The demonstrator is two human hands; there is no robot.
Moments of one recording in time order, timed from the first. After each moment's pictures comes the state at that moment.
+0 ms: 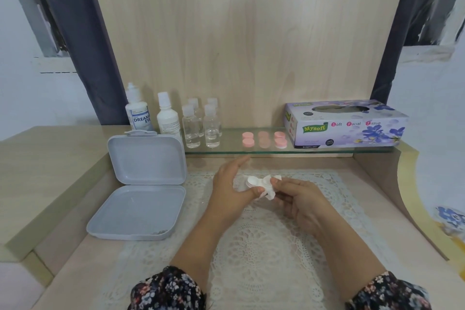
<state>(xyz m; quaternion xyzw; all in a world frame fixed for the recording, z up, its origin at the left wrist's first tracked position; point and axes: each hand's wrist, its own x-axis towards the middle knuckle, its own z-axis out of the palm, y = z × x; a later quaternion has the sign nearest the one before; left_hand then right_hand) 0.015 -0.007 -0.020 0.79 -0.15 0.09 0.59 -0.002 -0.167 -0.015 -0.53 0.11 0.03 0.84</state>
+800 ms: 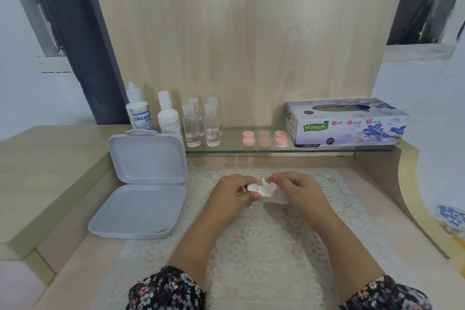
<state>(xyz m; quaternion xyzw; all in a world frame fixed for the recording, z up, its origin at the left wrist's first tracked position) 0.022 -0.001 -0.026 0.84 -0.19 0.03 0.51 -0.011 -0.167 -0.010 -0.79 0.03 -0.11 0.61</state>
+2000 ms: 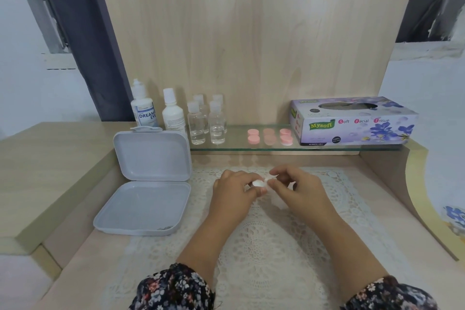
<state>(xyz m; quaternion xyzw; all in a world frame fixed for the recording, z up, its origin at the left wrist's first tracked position) 0.018 -0.008 -0.024 0.88 -0.14 0.12 0.43 -0.011 -0.162 -0.013 -0.85 -0.04 -0.17 0.49</state>
